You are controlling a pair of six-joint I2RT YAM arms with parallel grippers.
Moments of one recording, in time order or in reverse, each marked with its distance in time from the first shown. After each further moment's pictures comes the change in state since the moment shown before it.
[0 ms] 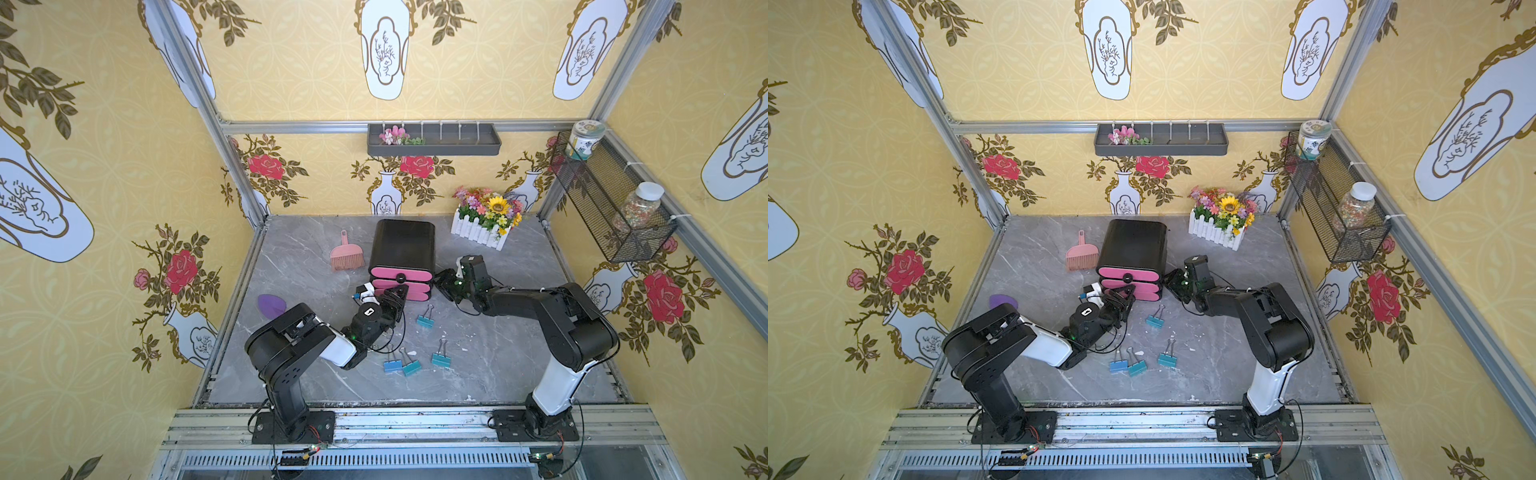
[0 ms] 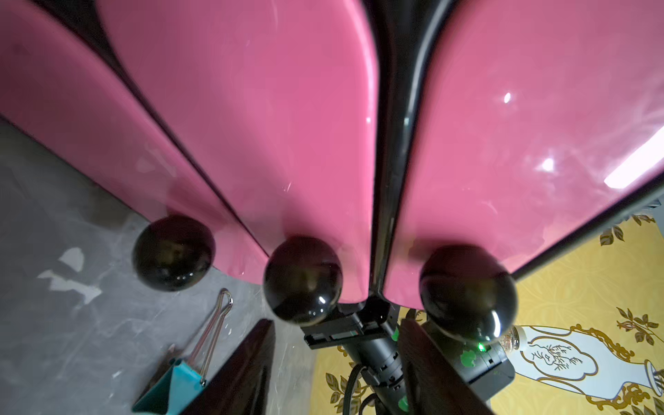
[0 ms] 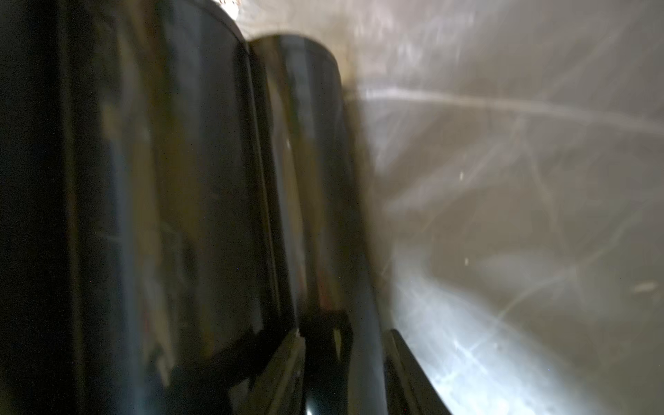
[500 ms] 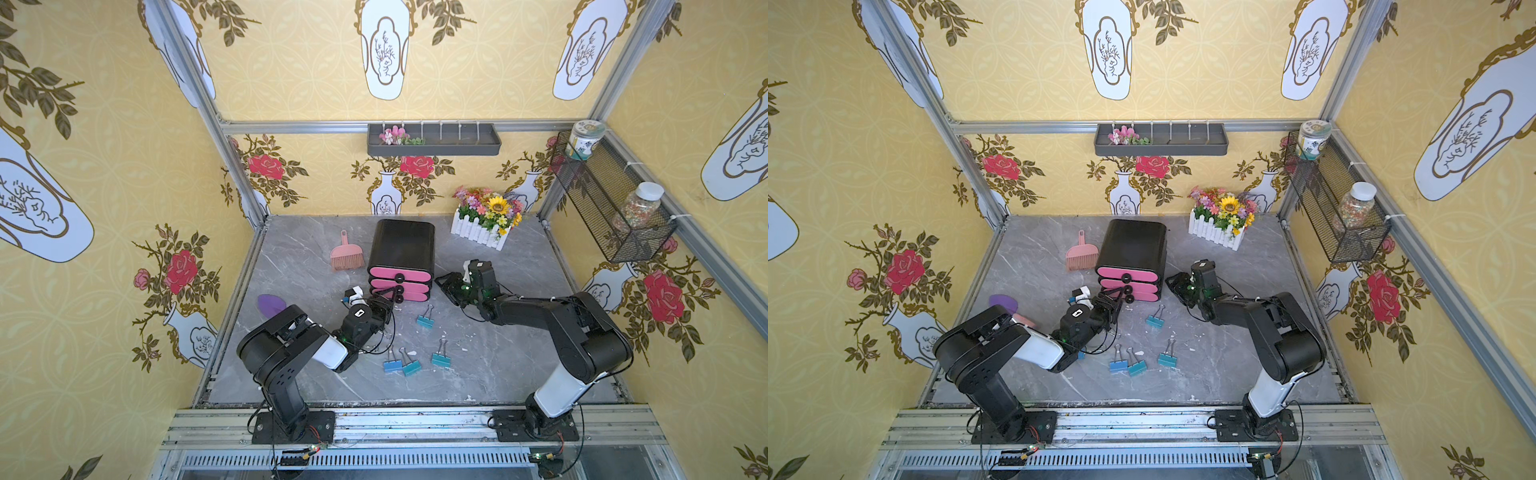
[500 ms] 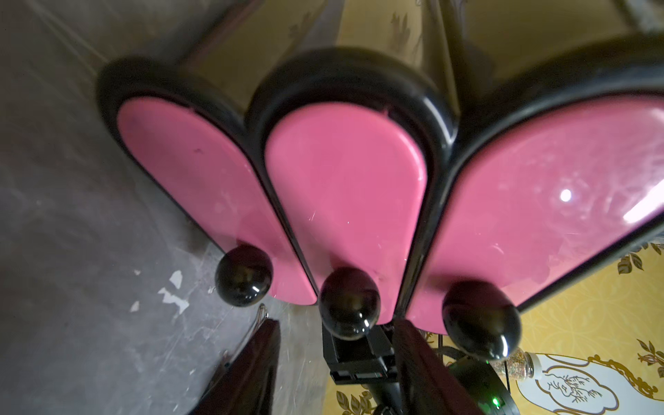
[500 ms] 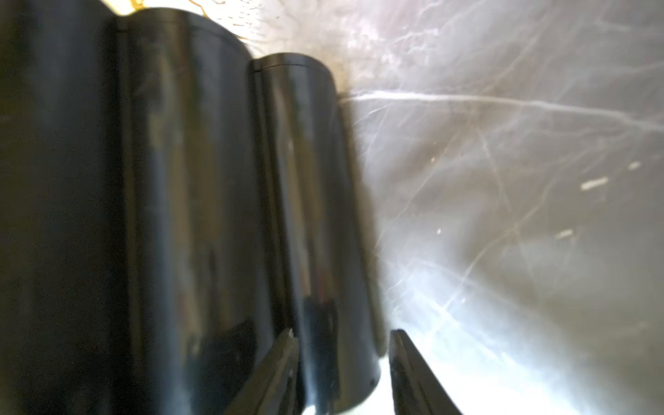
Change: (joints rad) left arm 0.059 -0.026 -0.065 0.004 0.012 0.000; right arm -0.028 -0.122 -0.112 0.042 -0.003 0.021
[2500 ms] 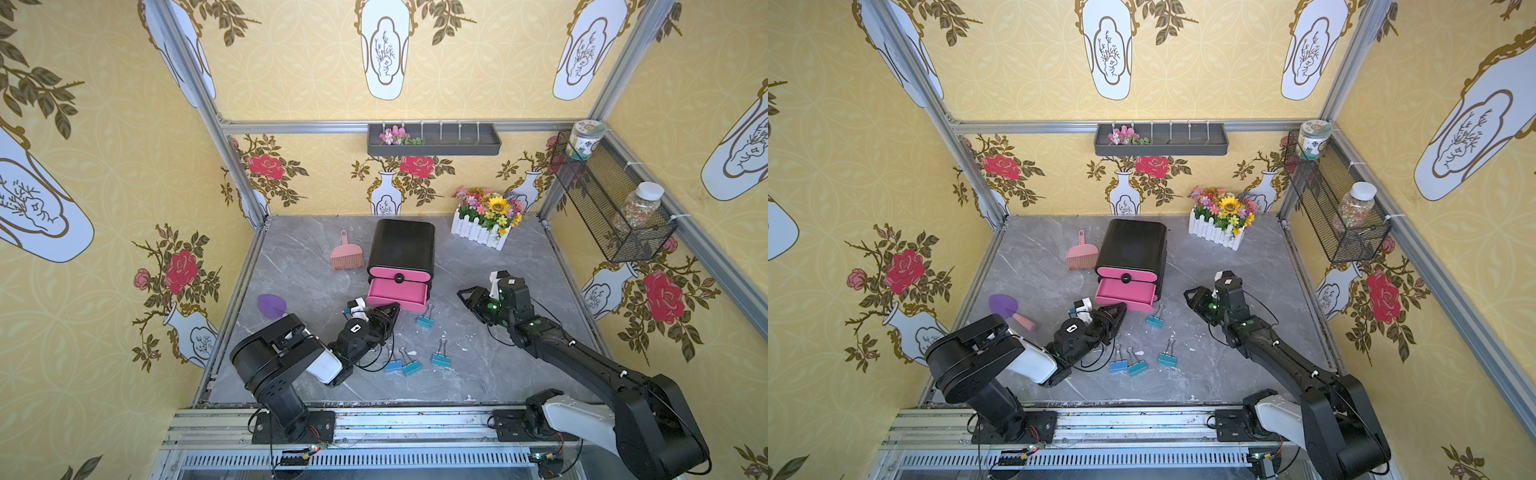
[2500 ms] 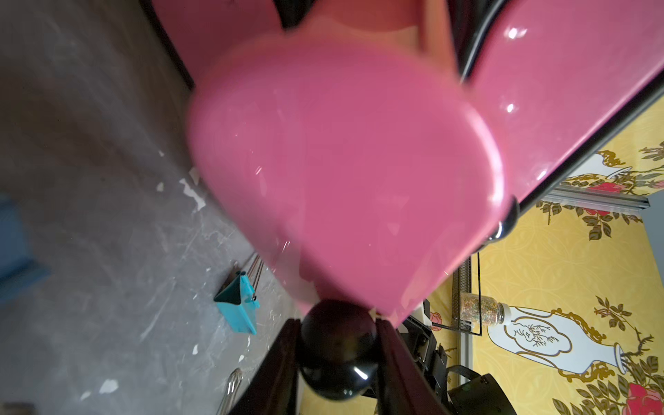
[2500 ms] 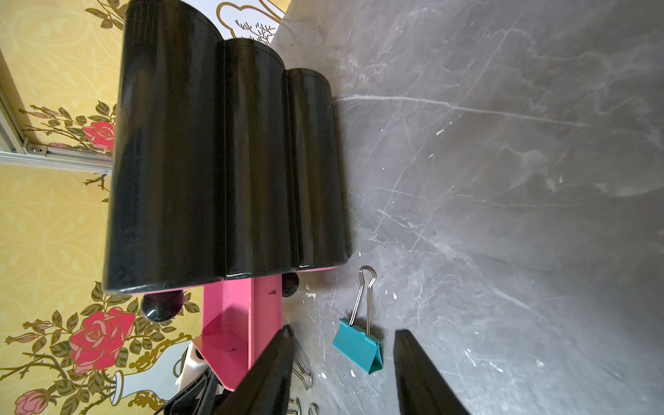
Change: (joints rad) left arm -0.085 -0.074 -0.139 0.080 0.024 -0.082; right arm -0.034 -0.523 -0.208 -0.325 0.047 -0.103
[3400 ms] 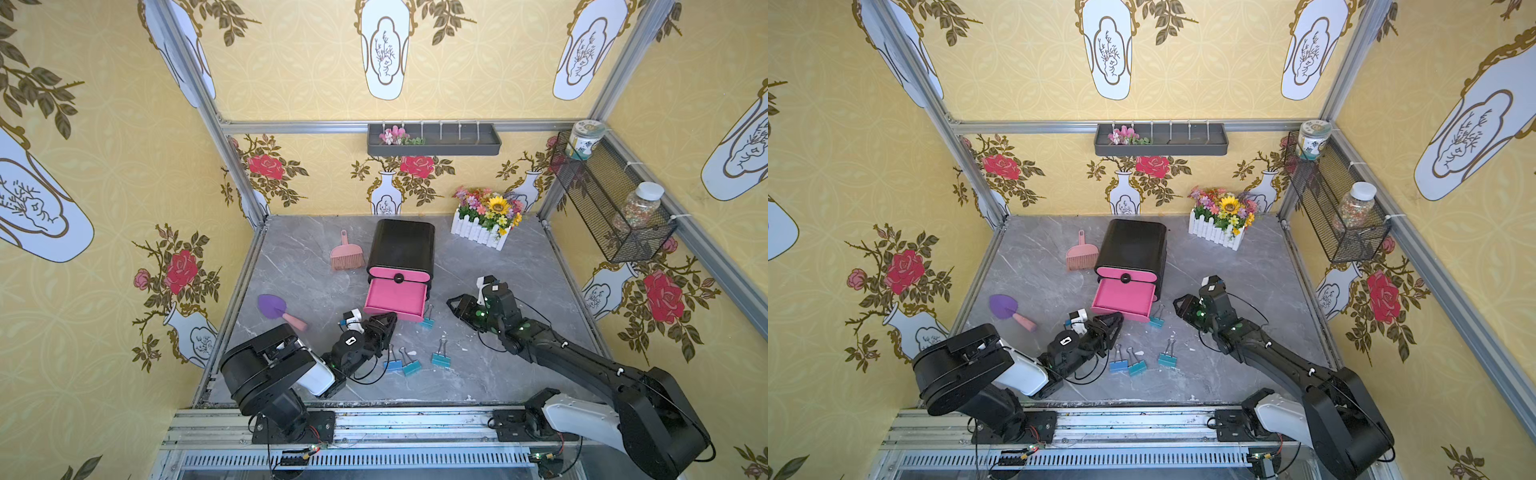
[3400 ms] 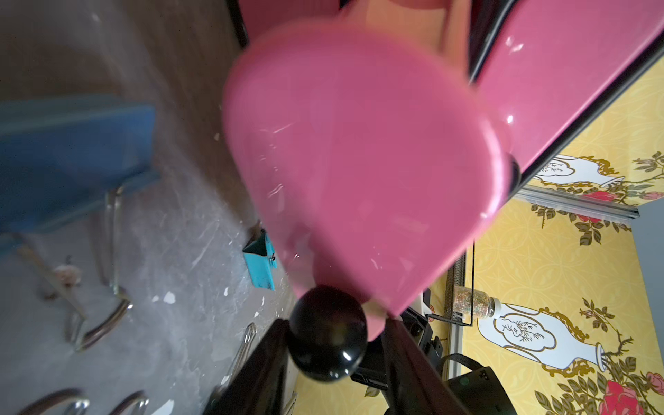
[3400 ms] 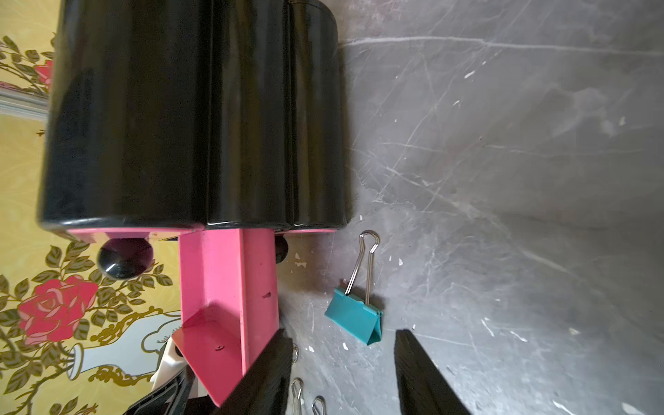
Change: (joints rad) left arm -0.063 -0.074 -0.102 0.008 -0.048 -0.067; right arm 0.158 0.014 0.004 -0.037 0.111 -0.006
